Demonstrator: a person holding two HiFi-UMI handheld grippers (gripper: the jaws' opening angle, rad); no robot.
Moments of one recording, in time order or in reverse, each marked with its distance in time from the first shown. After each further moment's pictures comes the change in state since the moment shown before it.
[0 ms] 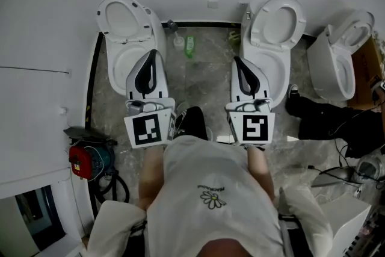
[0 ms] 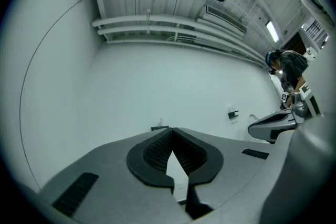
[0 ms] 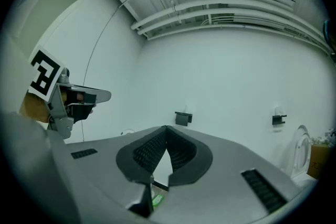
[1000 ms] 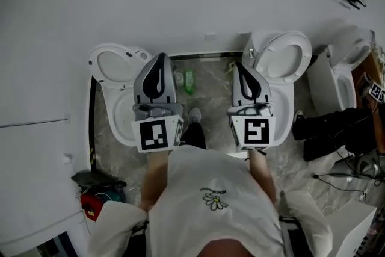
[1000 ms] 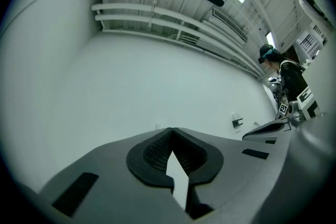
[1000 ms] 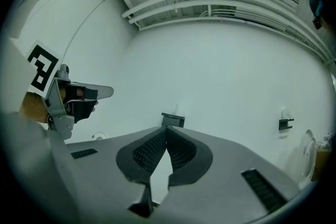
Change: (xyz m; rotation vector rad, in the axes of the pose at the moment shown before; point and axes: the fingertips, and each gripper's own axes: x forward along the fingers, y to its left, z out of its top) left arm 0.240 0.062 -0.025 -0.031 -0.101 -0.110; right arm 0.231 -0.066 -0.021 -0.040 -0.004 -0.092
